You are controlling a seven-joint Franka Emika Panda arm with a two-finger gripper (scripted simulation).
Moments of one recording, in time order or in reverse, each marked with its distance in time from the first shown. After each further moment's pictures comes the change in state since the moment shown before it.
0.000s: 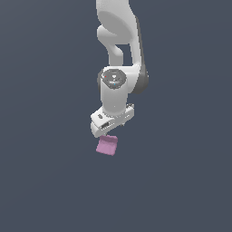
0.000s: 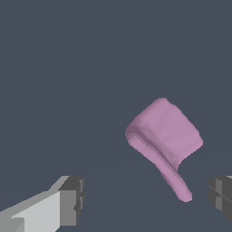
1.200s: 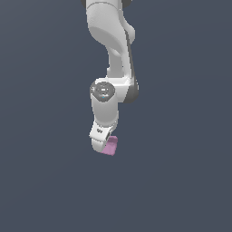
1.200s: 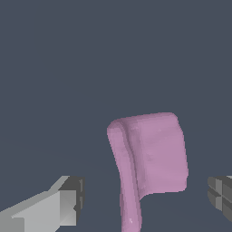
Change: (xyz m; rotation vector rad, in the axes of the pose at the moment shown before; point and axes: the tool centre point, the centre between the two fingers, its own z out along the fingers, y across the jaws) arm 0.003 0.035 0.035 -0.013 0.027 -0.595
